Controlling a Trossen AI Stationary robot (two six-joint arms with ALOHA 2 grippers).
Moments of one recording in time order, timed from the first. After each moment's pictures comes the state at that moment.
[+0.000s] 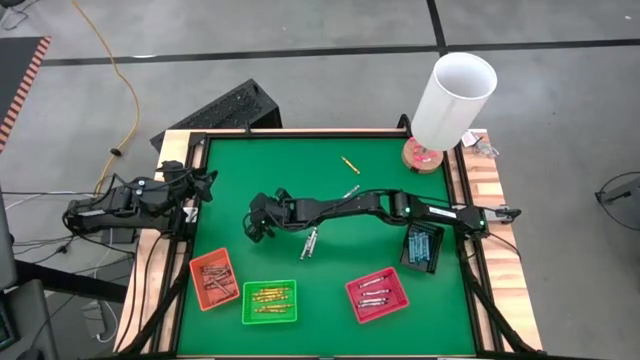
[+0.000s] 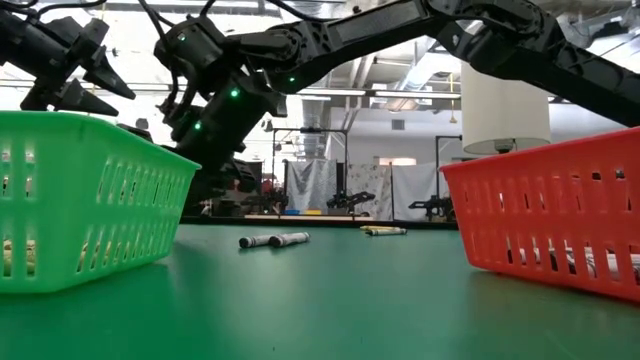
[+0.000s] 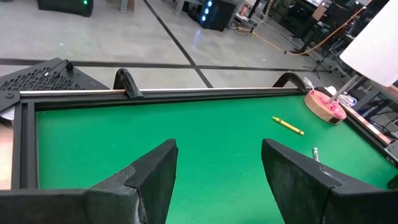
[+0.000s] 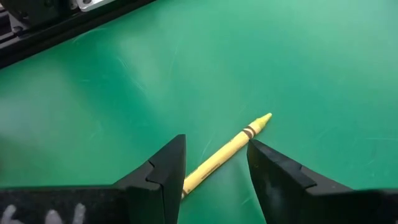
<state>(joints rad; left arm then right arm) 0.00 0.07 0.45 -0.75 -0.85 -0.72 0.01 2.61 2.33 -0.38 0.36 0.46</state>
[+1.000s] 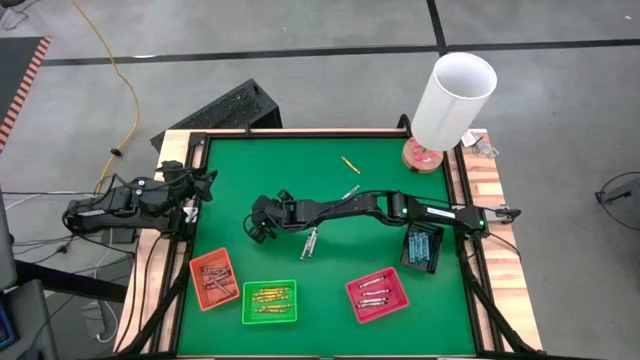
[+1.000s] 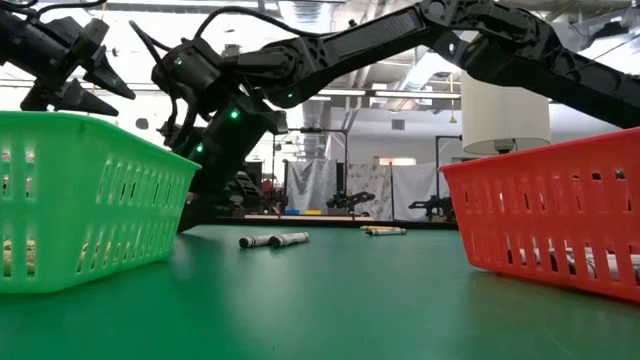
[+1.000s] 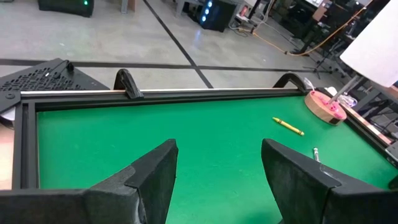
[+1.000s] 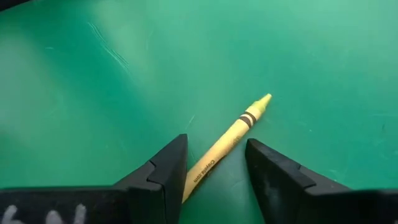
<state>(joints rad) 0.00 0.07 0.45 -0.75 -0.85 -0.72 0.01 2.65 2.34 -0.45 0.37 0.46</state>
